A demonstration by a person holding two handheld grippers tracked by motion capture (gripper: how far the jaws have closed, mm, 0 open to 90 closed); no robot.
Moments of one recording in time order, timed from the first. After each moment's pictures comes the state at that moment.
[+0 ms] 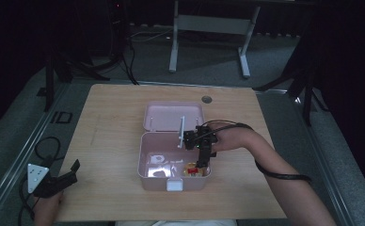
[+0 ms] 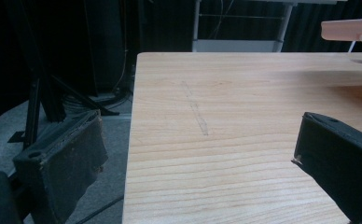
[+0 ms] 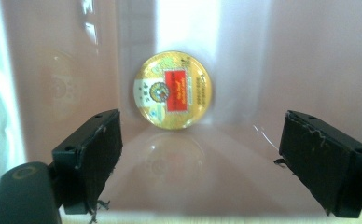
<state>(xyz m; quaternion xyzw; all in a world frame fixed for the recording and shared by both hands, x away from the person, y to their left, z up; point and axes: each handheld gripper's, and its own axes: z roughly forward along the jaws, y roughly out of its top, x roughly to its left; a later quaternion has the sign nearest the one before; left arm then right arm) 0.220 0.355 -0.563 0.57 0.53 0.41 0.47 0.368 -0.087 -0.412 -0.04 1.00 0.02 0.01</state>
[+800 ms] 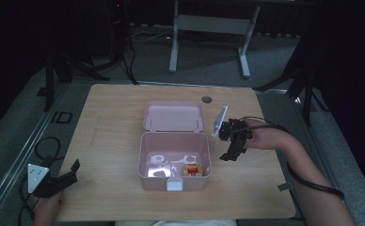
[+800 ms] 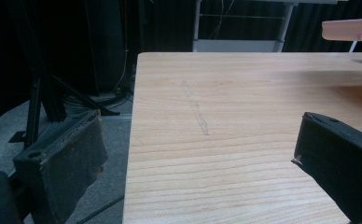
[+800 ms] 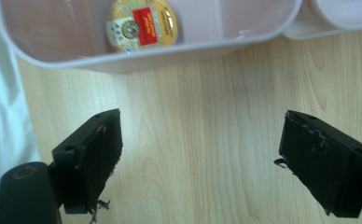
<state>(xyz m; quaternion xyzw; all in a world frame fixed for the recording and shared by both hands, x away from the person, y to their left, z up) 0.220 0.355 -0.563 0.57 0.53 0.41 0.47 0.378 -0.183 -0.391 0.04 0.99 0.09 0.04</state>
